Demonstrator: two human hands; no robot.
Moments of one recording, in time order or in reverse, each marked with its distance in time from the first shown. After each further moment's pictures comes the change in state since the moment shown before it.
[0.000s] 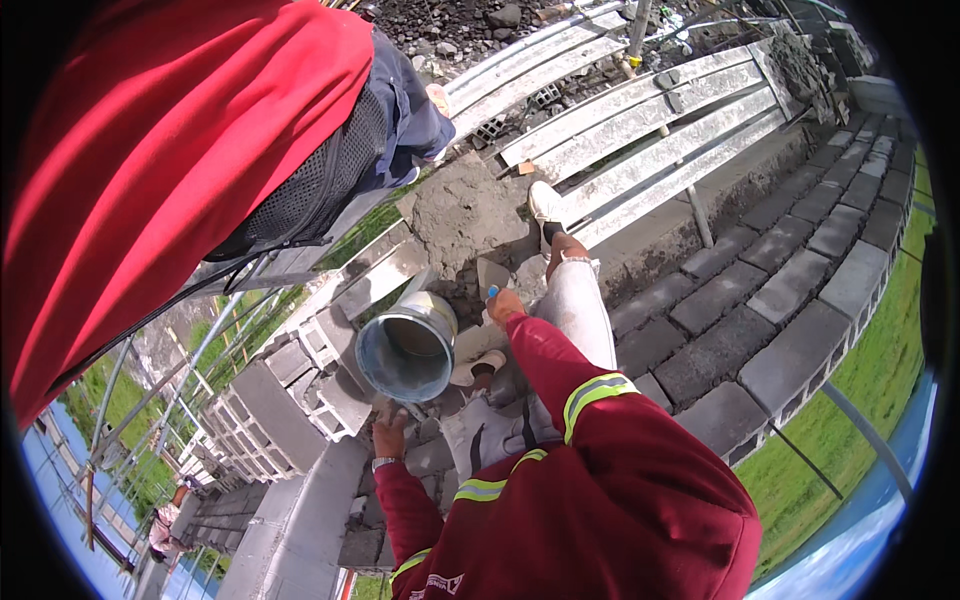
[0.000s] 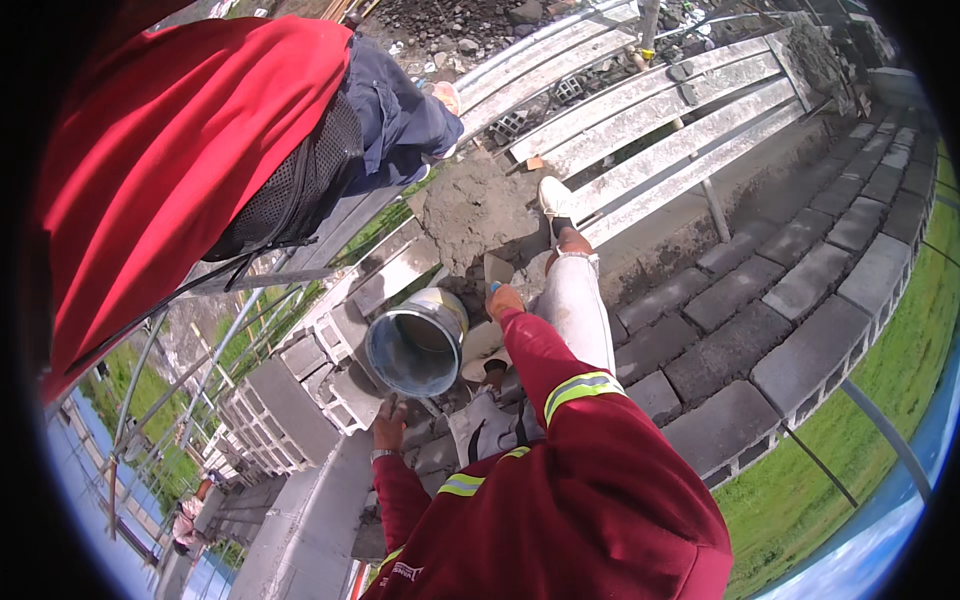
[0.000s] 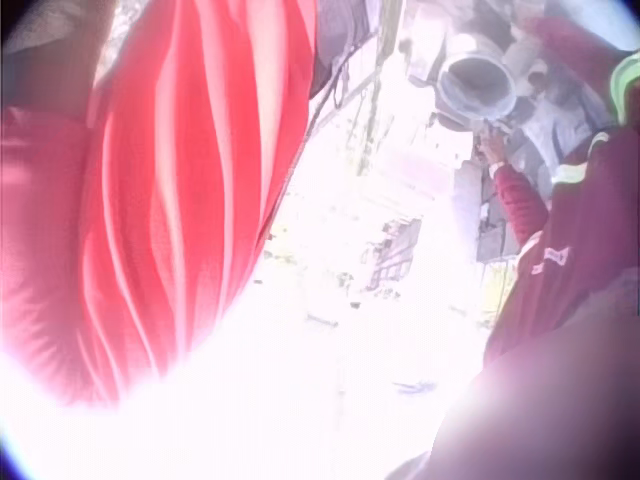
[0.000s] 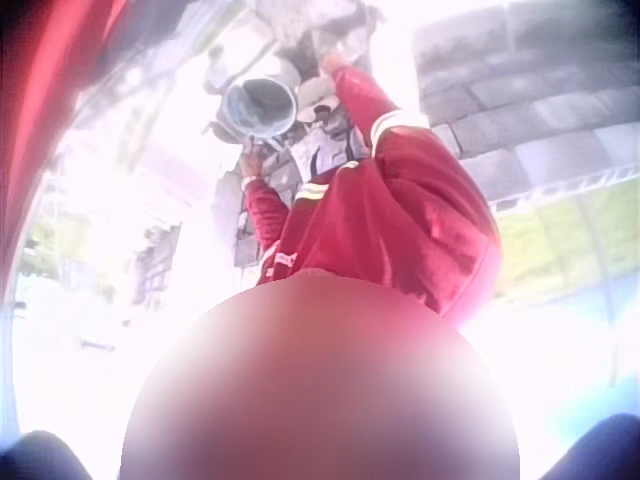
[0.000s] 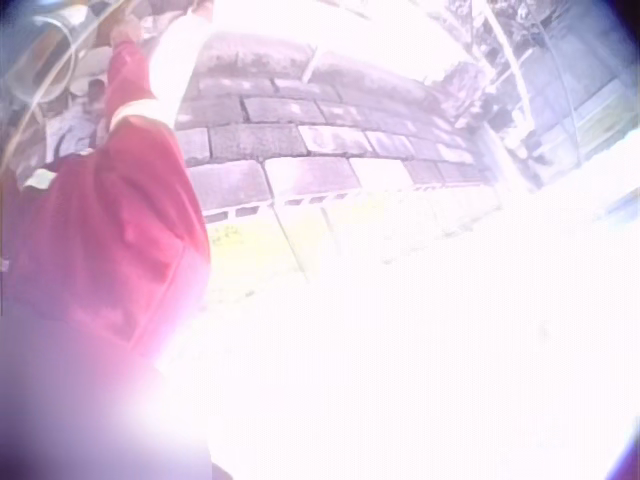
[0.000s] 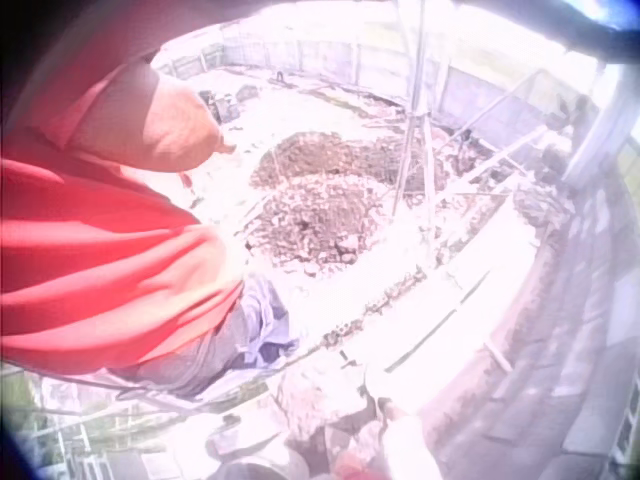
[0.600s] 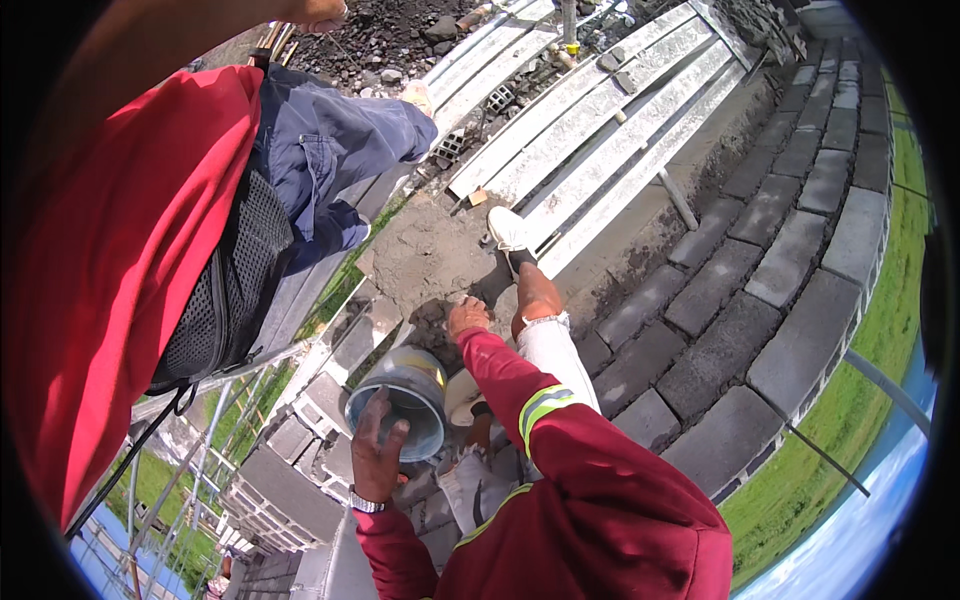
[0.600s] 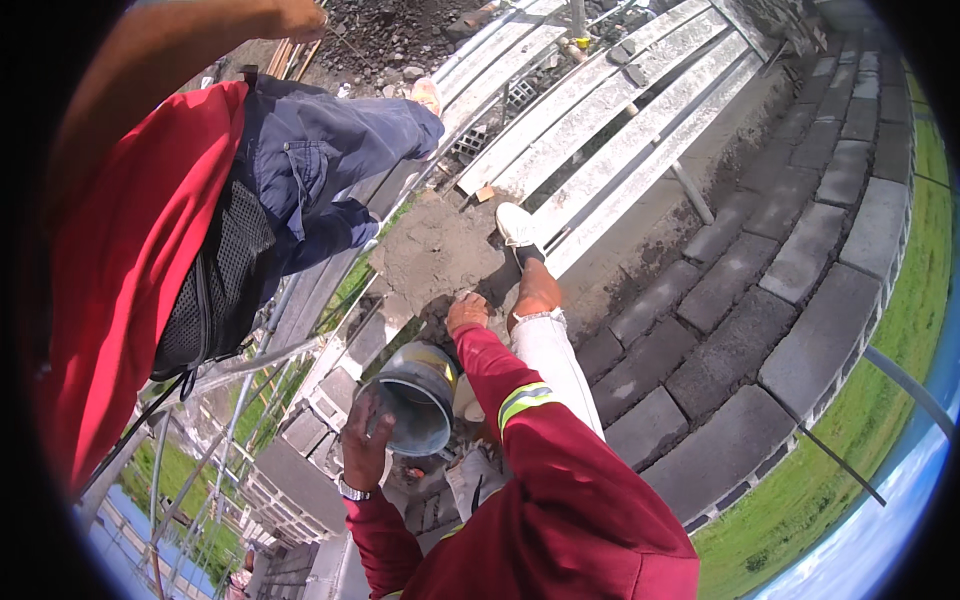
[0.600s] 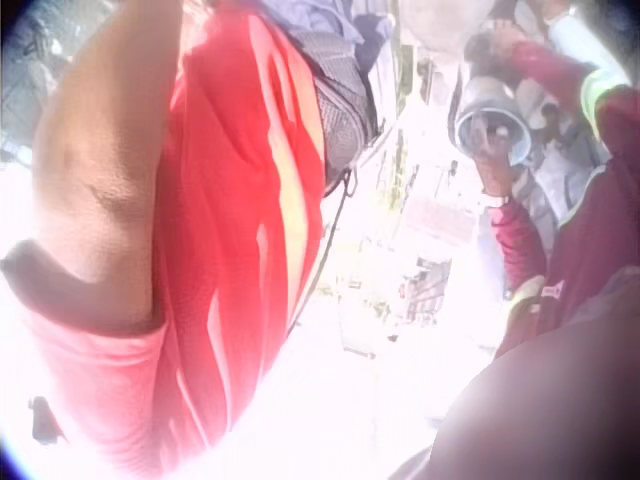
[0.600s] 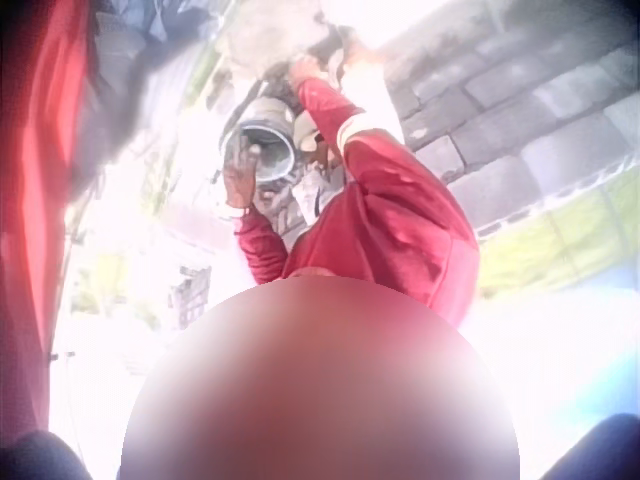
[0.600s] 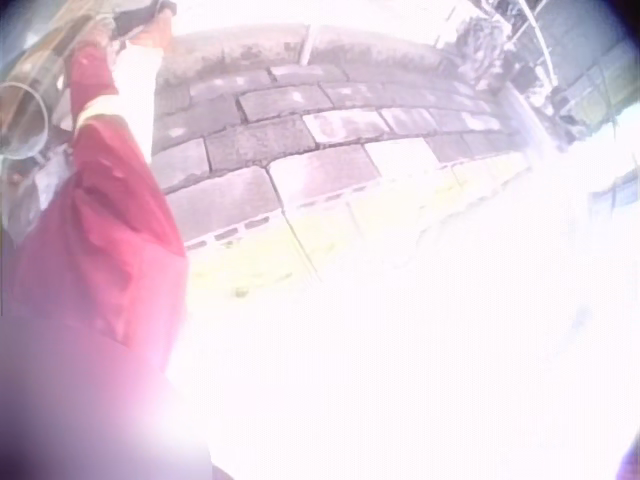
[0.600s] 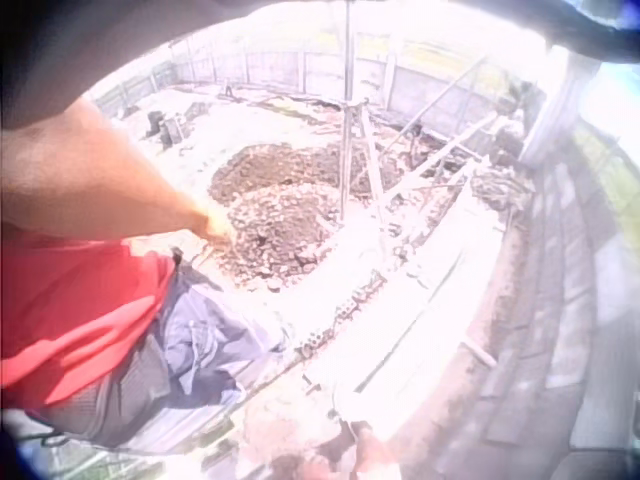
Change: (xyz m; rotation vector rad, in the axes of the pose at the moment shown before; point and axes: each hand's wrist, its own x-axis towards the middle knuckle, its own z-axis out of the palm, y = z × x) left_hand 0.052 0.265 0.011 -0.052 -0.221 0.455; right_hand 0.066 -0.048 -0.028 -0.462 0.241 -0.079
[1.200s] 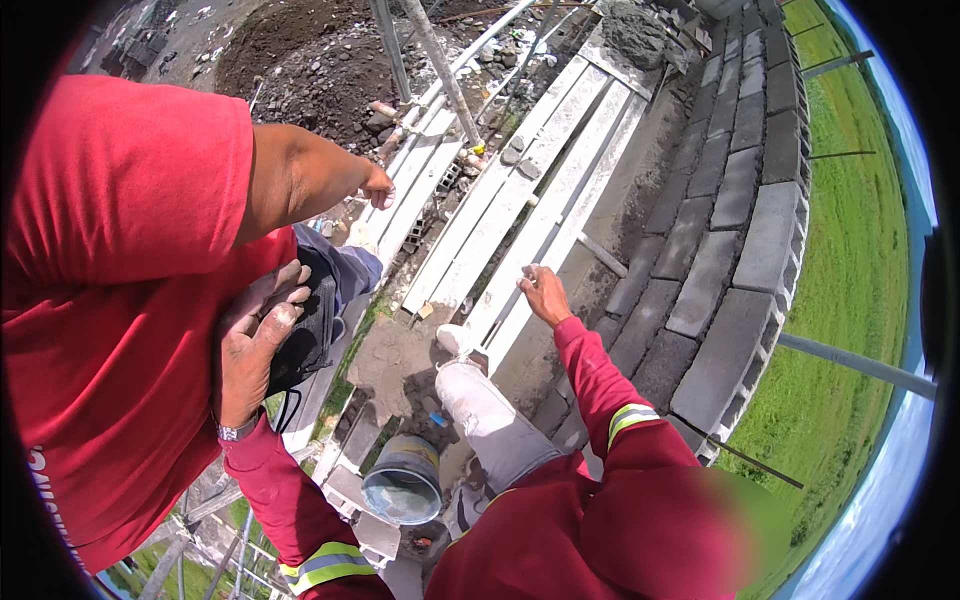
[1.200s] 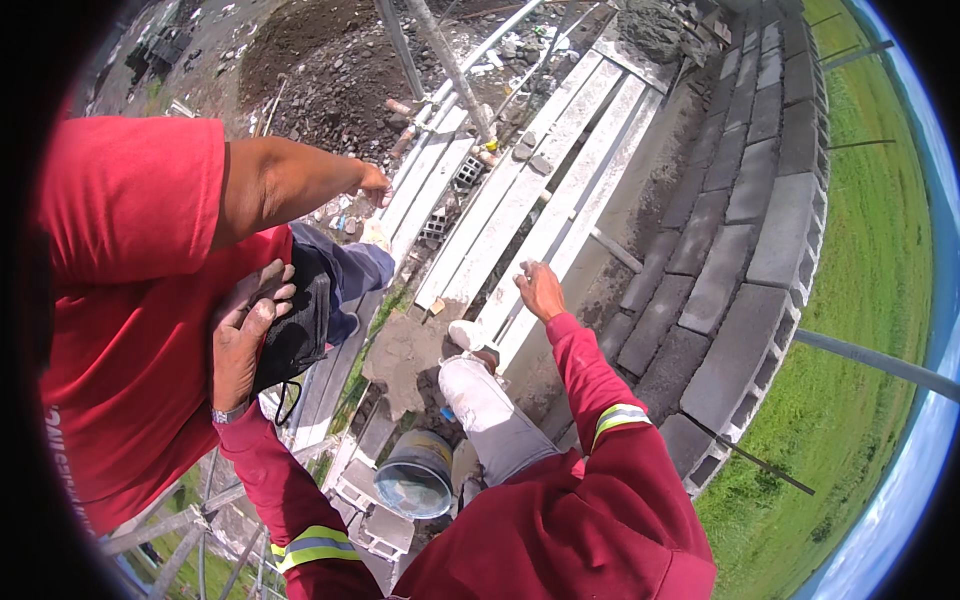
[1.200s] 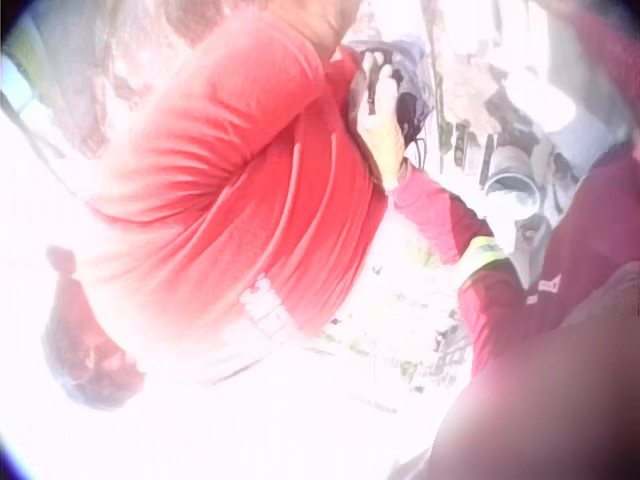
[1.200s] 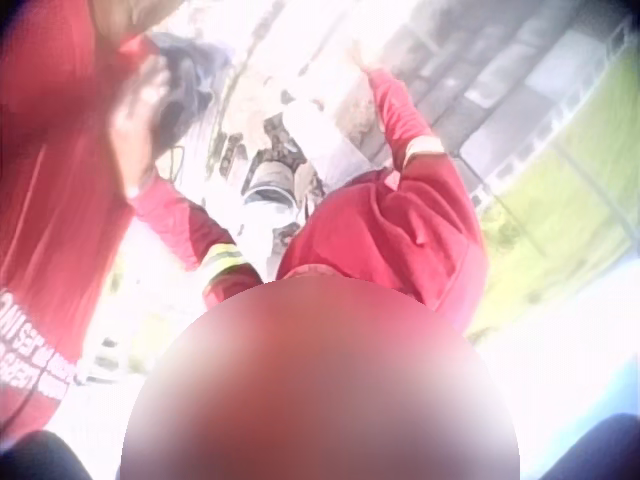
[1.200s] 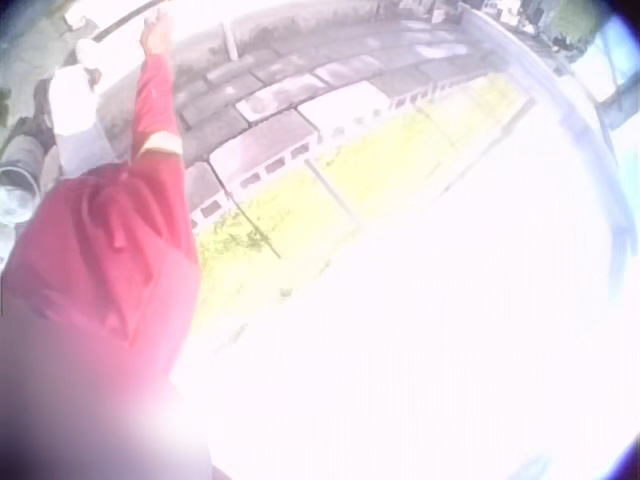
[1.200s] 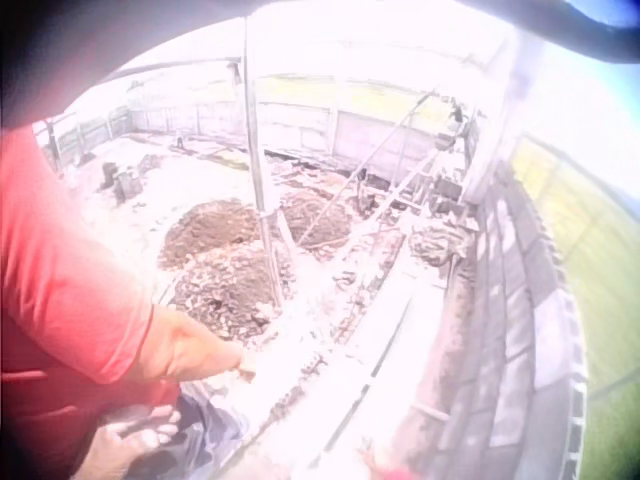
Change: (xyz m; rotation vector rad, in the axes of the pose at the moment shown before) left_hand 0.200 0.482 -0.056 -0.133 -0.274 0.448; right_hand 0.017 0.281 -0.432 0.732 0.519 -0.074
